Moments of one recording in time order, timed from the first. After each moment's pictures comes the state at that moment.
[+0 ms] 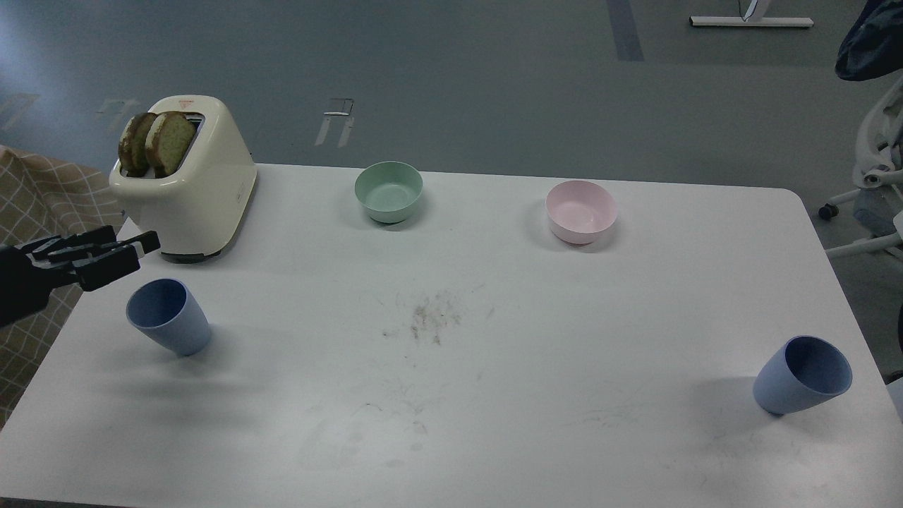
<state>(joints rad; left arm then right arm) 0.06 1.20 -1.12 -1.39 1.60 -0.05 -0.44 0.39 -0.38 1.86 1.05 -0.64 0.41 0.26</state>
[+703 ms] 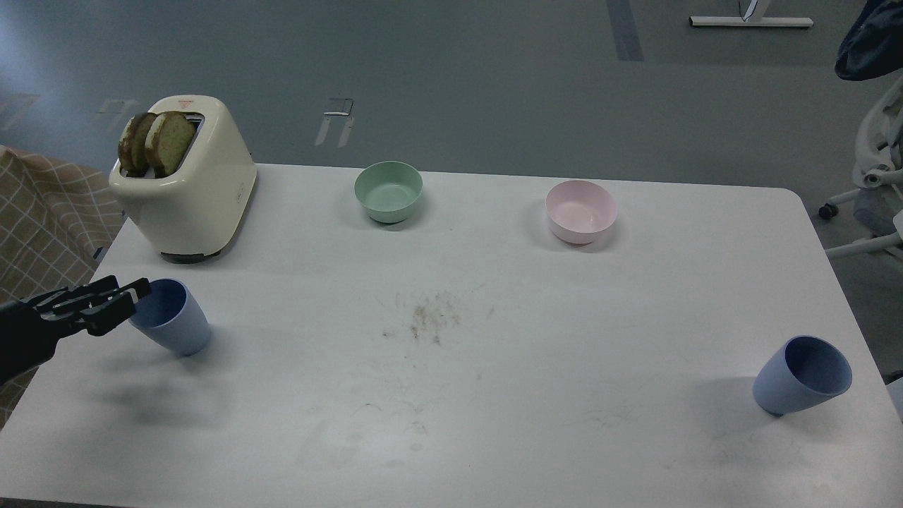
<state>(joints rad) 0.08 1.09 -1.04 -1.27 1.64 0.03 -0.47 0.41 -0.44 1.88 1.04 -0.60 0.41 0.26</state>
